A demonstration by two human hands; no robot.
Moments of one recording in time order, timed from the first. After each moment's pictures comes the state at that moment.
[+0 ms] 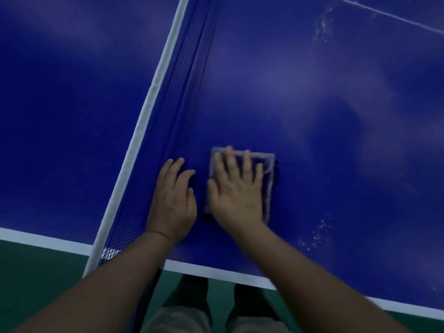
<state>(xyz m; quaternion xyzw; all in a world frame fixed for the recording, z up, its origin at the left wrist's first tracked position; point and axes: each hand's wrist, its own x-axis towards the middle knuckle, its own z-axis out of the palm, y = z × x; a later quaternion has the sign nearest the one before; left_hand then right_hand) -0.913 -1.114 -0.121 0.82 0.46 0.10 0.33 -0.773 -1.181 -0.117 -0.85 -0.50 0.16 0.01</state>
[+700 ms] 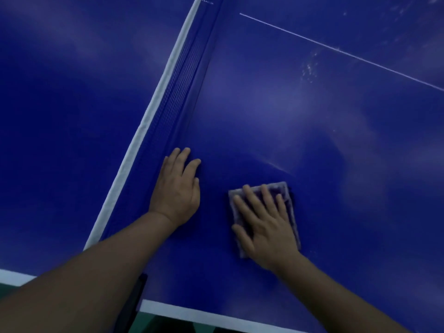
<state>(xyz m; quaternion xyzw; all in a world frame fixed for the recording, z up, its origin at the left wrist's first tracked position) -0.839 -1.050 -0.127 0.87 0.42 0.09 0.24 -0.675 -1.234 -0.113 -0.77 -0.61 0.16 -0.02</state>
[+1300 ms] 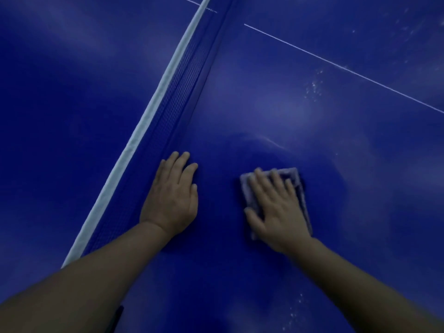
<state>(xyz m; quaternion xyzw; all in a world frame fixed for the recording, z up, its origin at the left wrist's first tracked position) -0.814 -1.031 -0.132 0.88 0.42 0.08 0.21 -0.596 -1.174 -0.114 -0.77 -0.62 0.17 0.00</state>
